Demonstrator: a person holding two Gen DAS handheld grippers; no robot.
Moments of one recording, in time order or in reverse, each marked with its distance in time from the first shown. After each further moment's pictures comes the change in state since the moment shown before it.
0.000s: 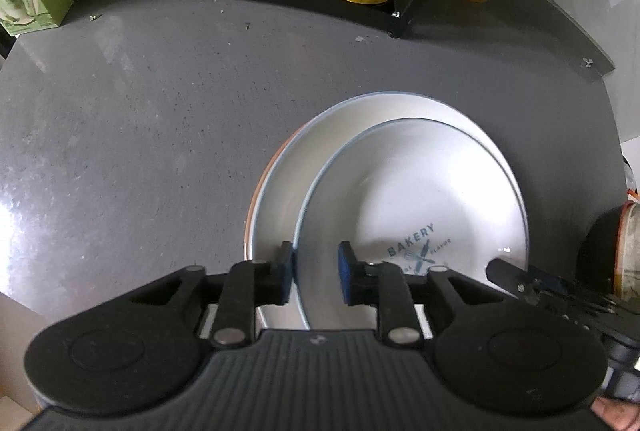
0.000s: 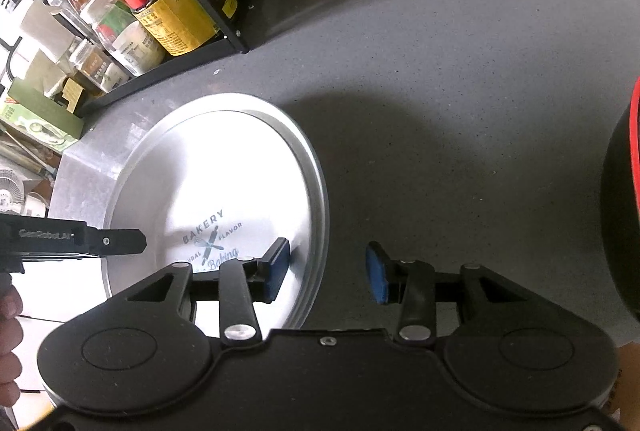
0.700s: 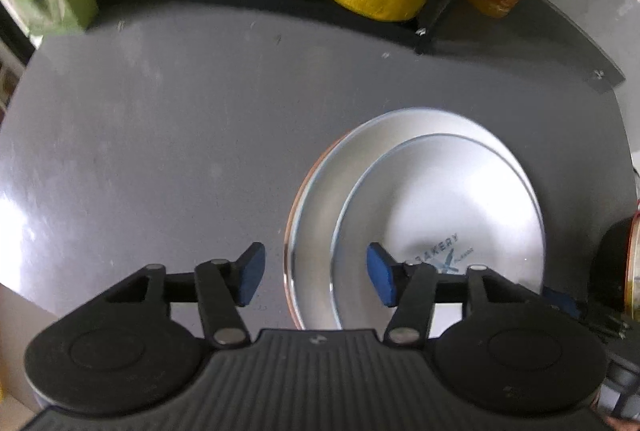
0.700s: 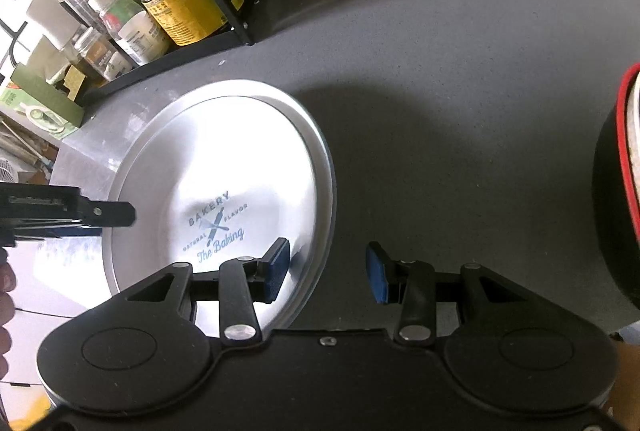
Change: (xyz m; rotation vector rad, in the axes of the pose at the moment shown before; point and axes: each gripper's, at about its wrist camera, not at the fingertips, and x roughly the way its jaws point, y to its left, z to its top) left arm -0.005 0.021 -0.002 -0.035 -0.034 0.039; right arm -0.006 0.010 -0.012 -0.028 -0.008 -0.029
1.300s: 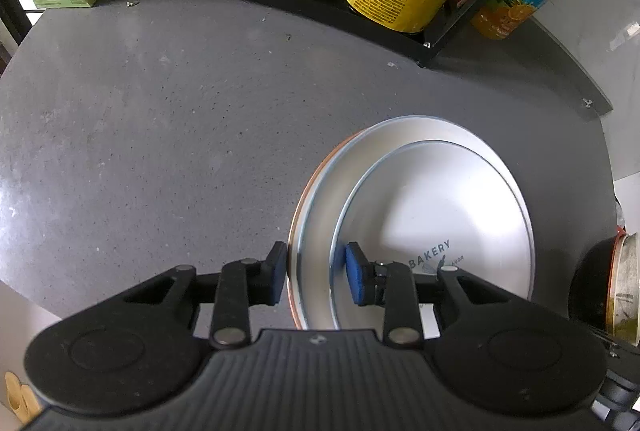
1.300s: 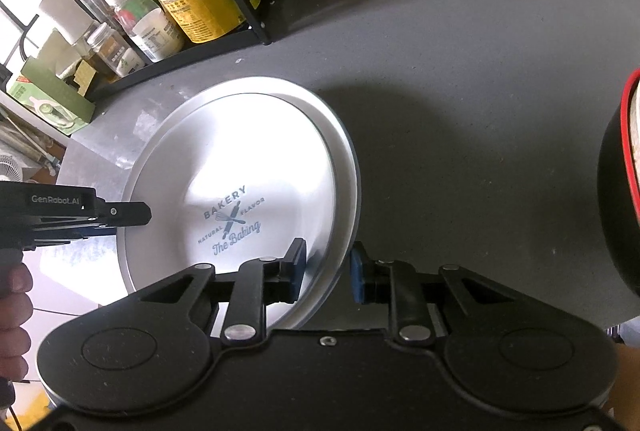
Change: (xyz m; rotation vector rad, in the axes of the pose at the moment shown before) left arm -0.004 0.016 -0.011 -0.061 -0.036 -0.086; right arm -0.001 0.009 -0.003 -0.012 -0.011 0.012
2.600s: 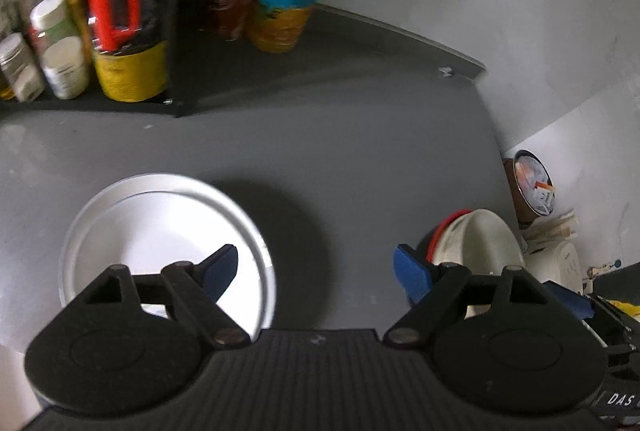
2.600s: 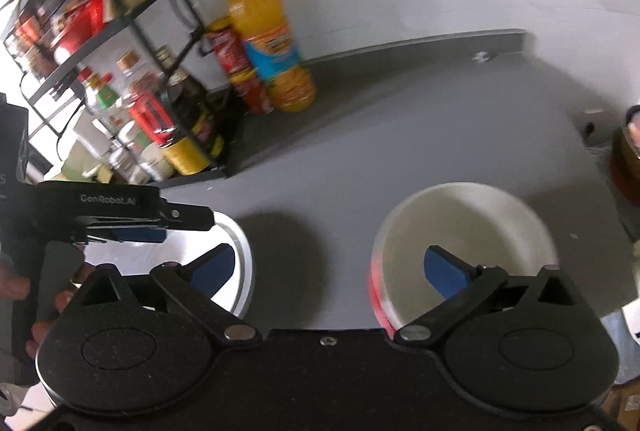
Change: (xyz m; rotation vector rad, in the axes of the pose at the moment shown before) left arm -0.064 -0.215 0.004 0.229 -0.031 -0.155; right arm -0.169 -0.119 0.015 0.038 -0.246 0.002
